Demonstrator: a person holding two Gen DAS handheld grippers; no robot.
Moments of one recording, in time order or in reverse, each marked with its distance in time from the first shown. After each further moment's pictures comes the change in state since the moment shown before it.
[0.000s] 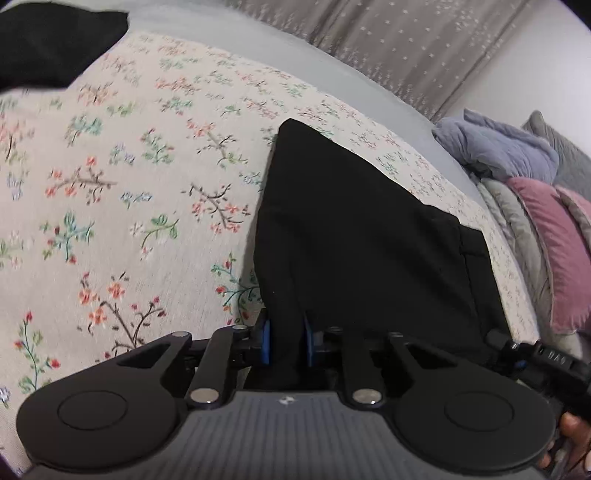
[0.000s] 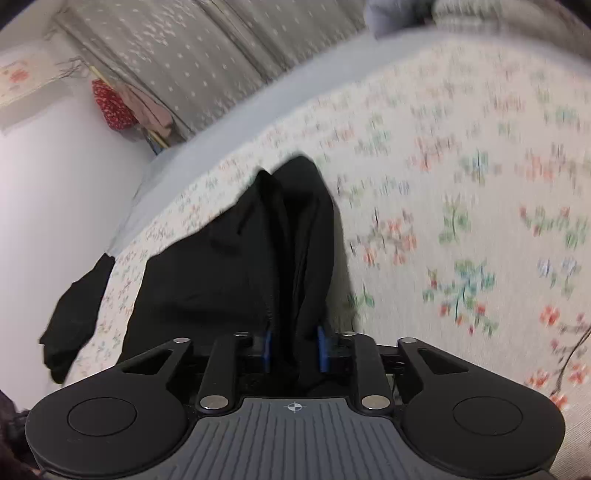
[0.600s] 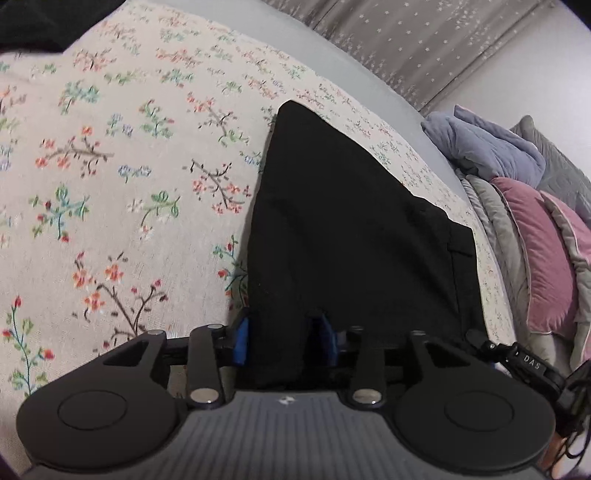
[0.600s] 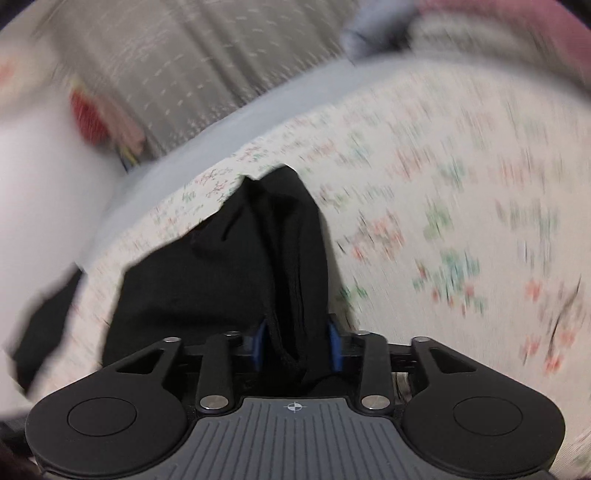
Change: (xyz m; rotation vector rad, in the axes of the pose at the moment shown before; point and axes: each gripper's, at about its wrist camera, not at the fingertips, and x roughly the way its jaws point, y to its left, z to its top) left arm 0.005 0.025 0.001 -0.083 0.079 -0.108; right arm -0.001 -0.003 -0.017 0.092 -0.057 -0.070
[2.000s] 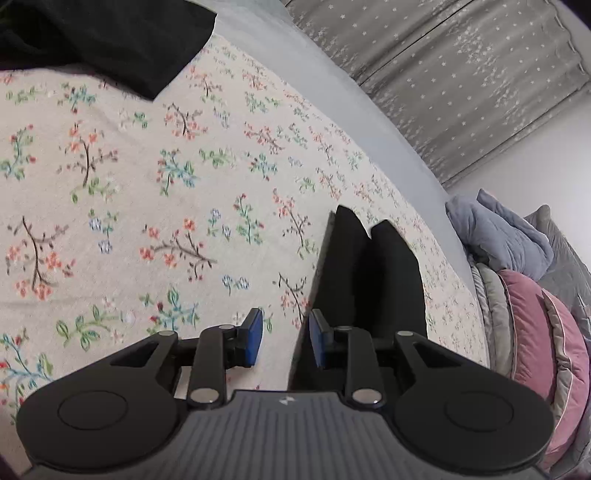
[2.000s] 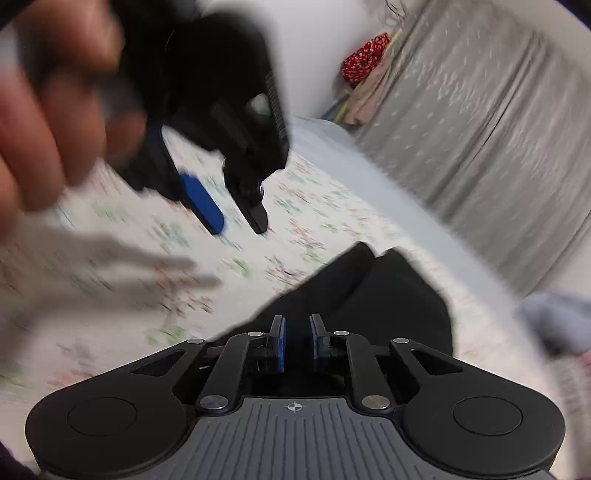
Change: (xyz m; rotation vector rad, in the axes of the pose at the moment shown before) left arm -0.054 0.057 0.057 -0.190 -0.145 0.017; right arm 0.040 0.262 -0.177 -1.250 -0.119 0.014
